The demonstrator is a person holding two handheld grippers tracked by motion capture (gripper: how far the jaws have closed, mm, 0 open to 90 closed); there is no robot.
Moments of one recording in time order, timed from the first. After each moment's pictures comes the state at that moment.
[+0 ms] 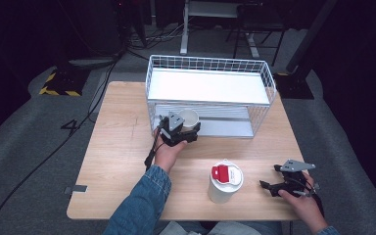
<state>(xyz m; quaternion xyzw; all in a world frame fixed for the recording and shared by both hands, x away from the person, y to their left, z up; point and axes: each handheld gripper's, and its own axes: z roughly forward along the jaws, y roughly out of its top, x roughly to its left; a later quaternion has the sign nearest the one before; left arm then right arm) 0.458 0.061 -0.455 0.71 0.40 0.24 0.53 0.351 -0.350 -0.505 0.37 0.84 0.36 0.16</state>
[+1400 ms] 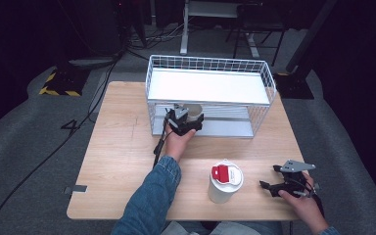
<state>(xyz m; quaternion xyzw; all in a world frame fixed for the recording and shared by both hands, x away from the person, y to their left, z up) 0.509 0.044 -0.481 0.68 0.44 0.23 0.53 0.350 -0.349 -0.505 0.36 0.84 0.36 0.16</state>
